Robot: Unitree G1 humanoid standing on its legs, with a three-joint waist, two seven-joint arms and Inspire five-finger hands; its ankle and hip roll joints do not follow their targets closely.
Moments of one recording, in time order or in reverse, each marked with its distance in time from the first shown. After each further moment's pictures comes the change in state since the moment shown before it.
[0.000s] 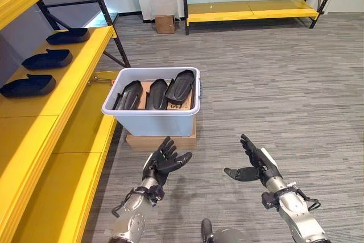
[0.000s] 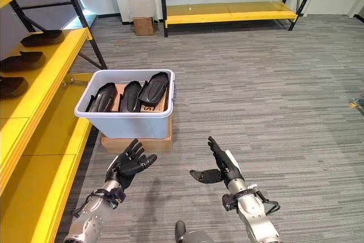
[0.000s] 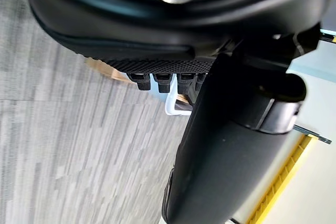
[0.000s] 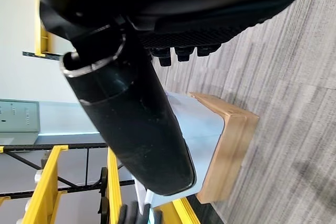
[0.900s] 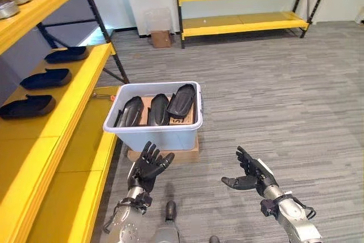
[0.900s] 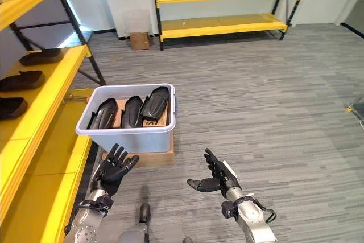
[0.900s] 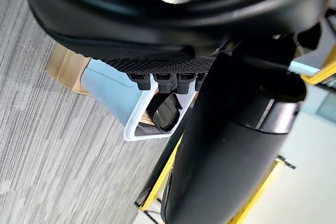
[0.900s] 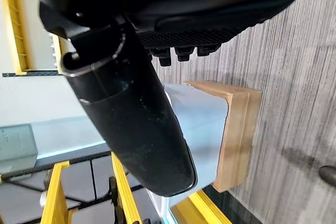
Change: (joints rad) left arm 0.089 -0.020 0.094 0.091 -0.118 -0.155 -0.090; right arm -0.008 0.011 0.021 0.123 0.138 -0.003 0.110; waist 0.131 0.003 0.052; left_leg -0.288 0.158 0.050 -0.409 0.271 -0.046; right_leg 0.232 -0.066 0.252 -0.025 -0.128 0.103
